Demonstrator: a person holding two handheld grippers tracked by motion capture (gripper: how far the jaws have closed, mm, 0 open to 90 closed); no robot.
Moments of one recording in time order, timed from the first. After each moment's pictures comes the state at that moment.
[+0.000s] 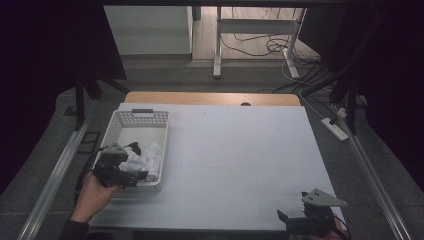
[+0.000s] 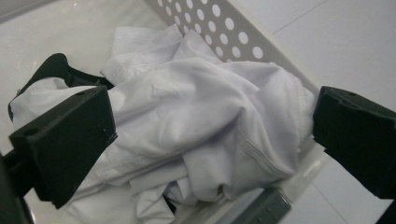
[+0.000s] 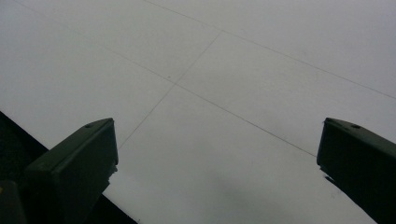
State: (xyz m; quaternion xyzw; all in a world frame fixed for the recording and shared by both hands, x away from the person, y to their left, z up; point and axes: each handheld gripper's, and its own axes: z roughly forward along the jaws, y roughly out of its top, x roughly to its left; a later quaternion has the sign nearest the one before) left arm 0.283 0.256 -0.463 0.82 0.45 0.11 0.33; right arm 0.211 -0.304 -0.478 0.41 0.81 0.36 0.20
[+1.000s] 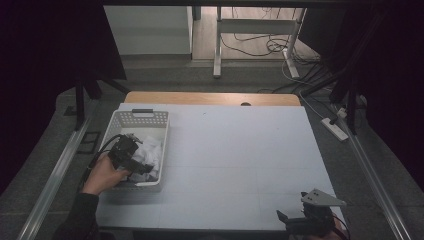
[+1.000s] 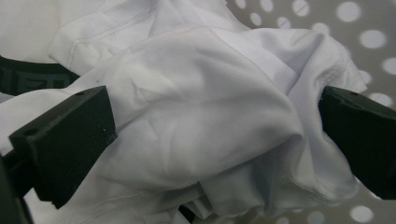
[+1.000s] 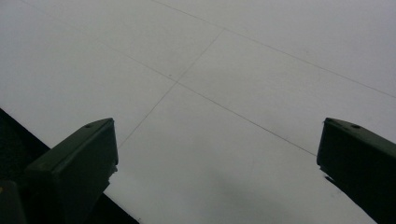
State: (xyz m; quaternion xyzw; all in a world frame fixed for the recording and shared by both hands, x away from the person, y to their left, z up) left arm 0.349 0.246 -0.482 0.88 0.44 0.05 0.20; right arm 0.211 -0.303 -0.478 0.41 0.82 0.35 0.20
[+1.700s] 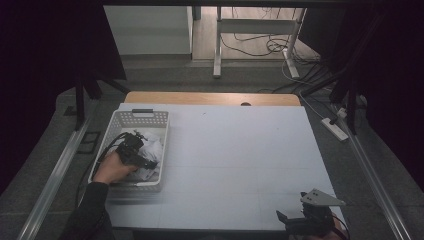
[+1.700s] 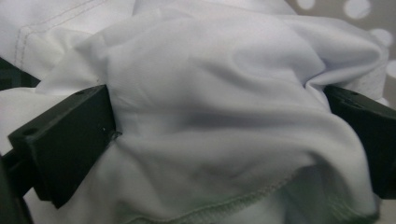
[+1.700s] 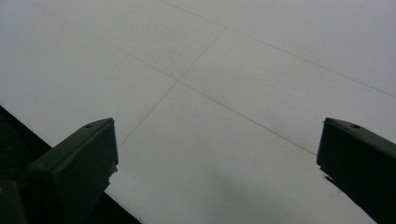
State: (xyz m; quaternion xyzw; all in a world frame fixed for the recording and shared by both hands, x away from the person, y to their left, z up) left arm 0.383 0.245 -0.516 0.87 0.46 0.02 0.19; right arm 0.211 -0.302 -0.479 0.41 0.82 0.35 0.20
